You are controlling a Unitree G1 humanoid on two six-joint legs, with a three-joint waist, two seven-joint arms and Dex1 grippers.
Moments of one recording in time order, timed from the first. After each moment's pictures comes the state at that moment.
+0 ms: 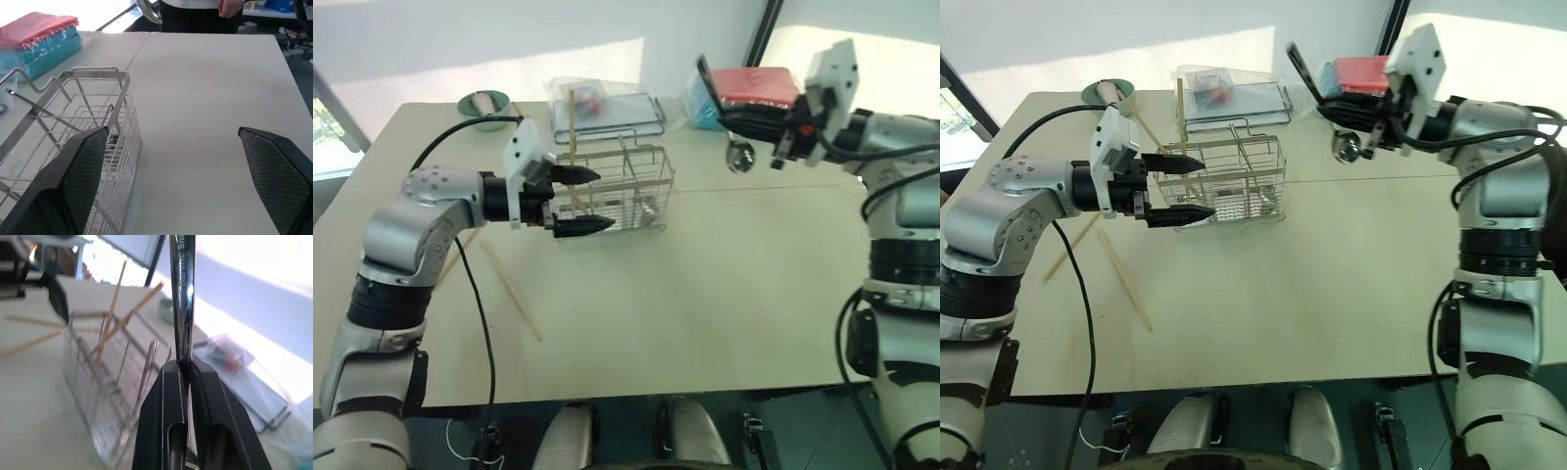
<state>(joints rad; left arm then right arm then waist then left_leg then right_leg) -0.73 0.71 -0.06 -0.11 -0.53 0.64 -1.07 -0.92 -0.56 -0.13 0.12 0.26 0.42 1.04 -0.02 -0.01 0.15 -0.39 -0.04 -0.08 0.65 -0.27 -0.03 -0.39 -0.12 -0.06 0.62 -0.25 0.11</state>
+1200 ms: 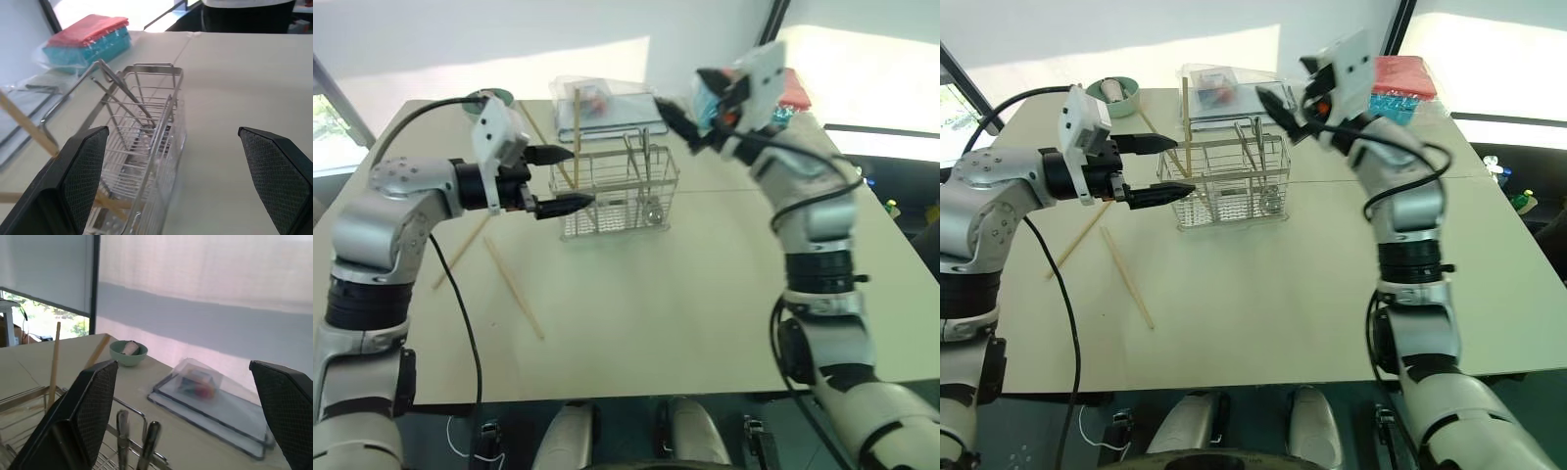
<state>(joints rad) -0.72 0.78 0.04 -0.11 -0.51 0.67 -0.99 -0.91 -0.46 -0.12 0.03 0.35 0.47 0.66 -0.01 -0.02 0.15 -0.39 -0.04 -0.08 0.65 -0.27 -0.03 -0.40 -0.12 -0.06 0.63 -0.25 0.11</state>
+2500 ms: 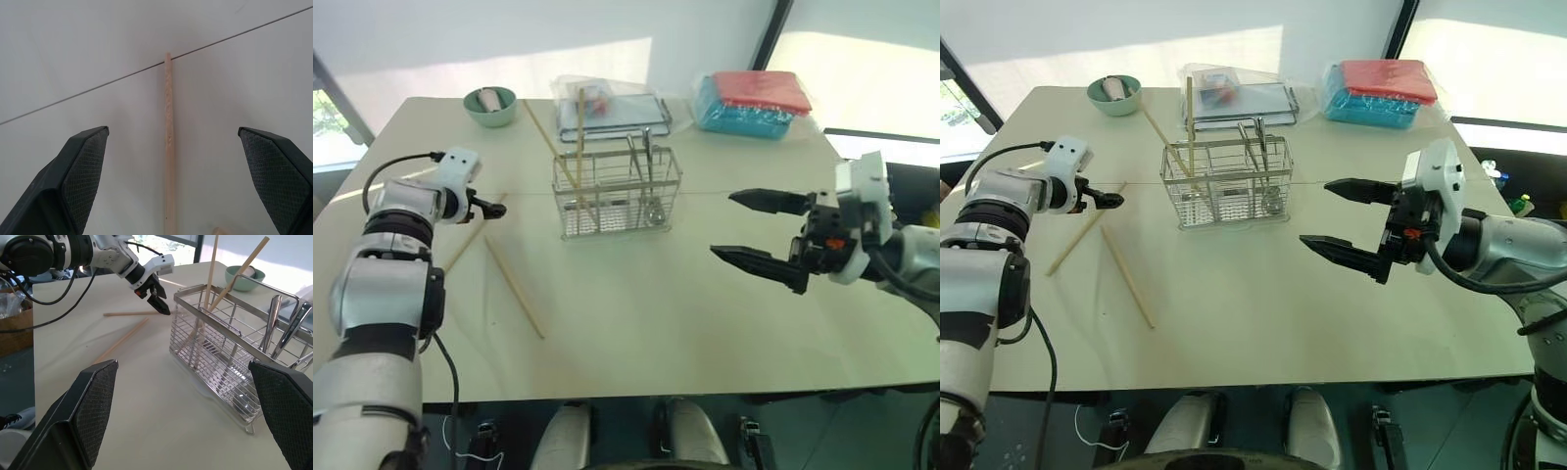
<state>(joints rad) -1.20 0.65 -0.10 1.33 0.08 0.44 -0.68 -0.27 -0.89 -0.38 -0.61 0.94 0.83 0.81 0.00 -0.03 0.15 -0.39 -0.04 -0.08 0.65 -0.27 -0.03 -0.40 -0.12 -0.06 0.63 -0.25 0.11</state>
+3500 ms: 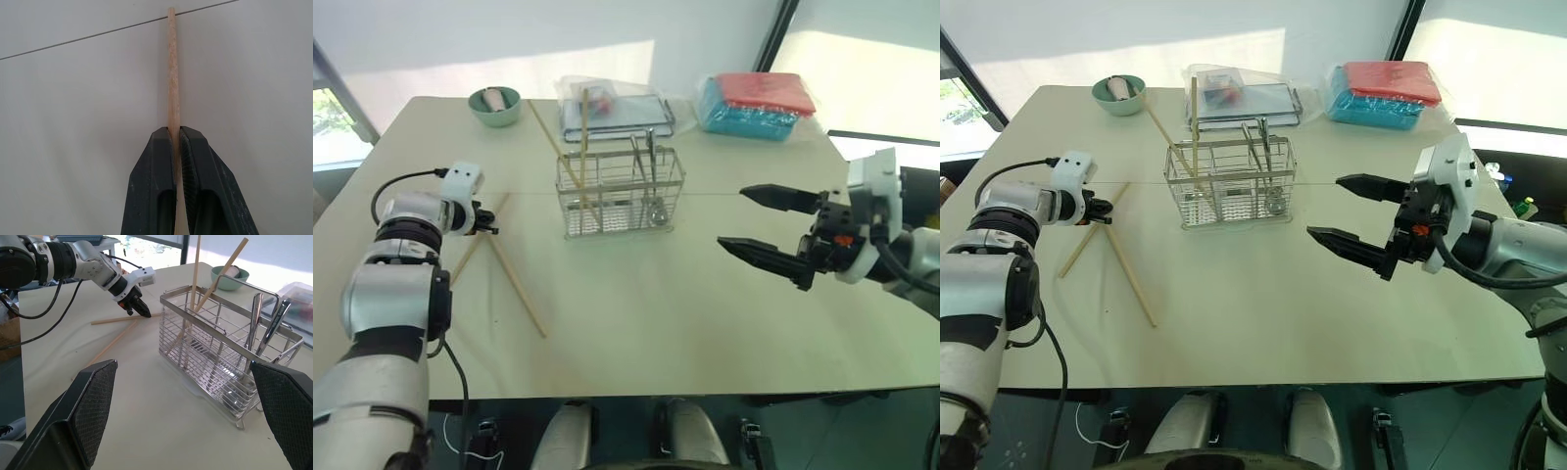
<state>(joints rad) -1.18 0.63 -0.01 1.33 0.10 0.49 -0.63 -0.24 -0.91 -0.40 -0.60 0.99 0.82 0.74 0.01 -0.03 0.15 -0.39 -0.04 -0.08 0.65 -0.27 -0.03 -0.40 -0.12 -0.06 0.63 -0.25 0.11</state>
